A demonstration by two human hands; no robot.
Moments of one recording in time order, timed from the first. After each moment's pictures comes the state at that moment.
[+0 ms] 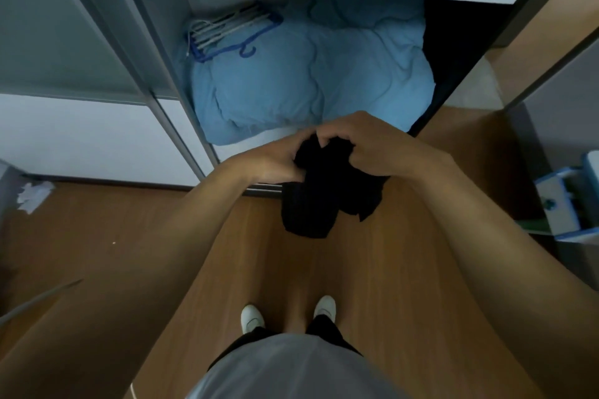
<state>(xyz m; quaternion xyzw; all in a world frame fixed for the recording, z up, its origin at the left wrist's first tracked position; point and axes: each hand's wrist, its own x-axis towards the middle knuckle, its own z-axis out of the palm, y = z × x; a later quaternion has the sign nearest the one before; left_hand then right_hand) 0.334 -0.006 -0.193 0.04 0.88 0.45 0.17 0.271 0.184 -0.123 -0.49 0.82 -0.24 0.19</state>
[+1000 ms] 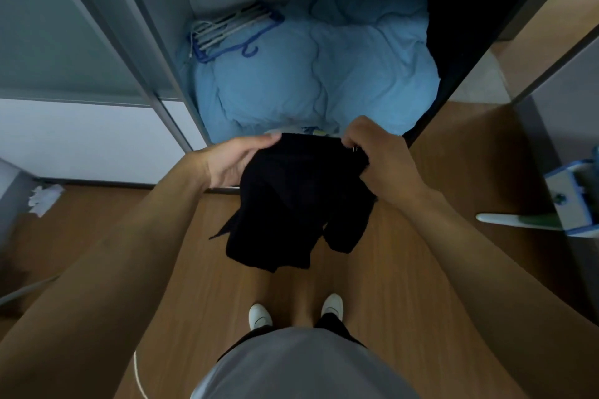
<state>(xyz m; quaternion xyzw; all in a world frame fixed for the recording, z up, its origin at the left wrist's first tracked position) 0.364 -0.060 -0.191 -0.15 0.58 0.75 0.29 0.289 0.205 -0.182 -0.42 0.84 -0.32 -0.07</state>
